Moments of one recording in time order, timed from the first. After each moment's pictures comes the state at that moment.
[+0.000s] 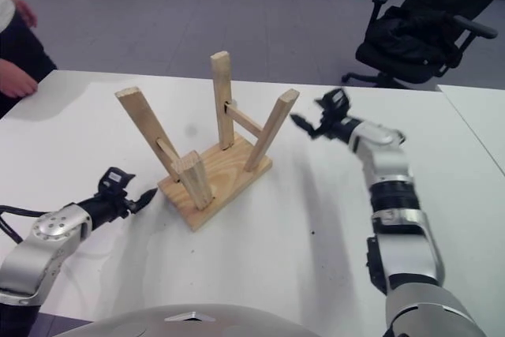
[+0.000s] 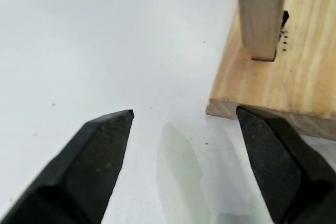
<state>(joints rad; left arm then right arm) 0.13 0.57 -0.06 -0.38 -0.21 0.64 -0.41 -0.62 -0.47 0.01 0.82 0.23 0.09 0.78</state>
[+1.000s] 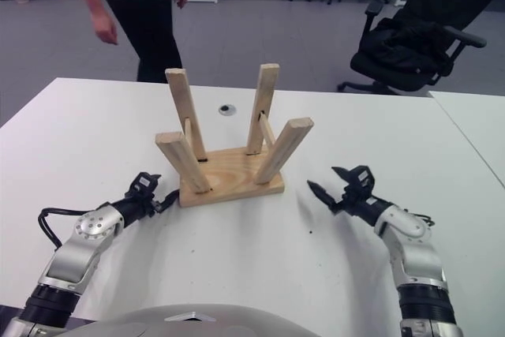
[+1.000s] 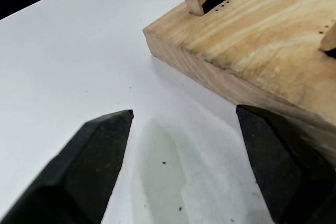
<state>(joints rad) 0.09 0.44 -0.14 -0.12 -0.07 0.32 -0.43 -0.03 -0.55 -0.18 0.23 0.33 0.14 0.79</state>
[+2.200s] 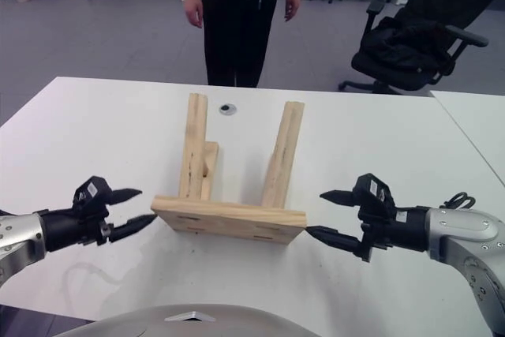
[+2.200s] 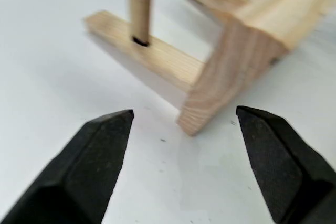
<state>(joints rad) 0.38 0.89 0.25 -0.72 -0.59 0.77 -0.89 0.41 -1.01 -0.43 -0.59 0.64 0.74 1.12</state>
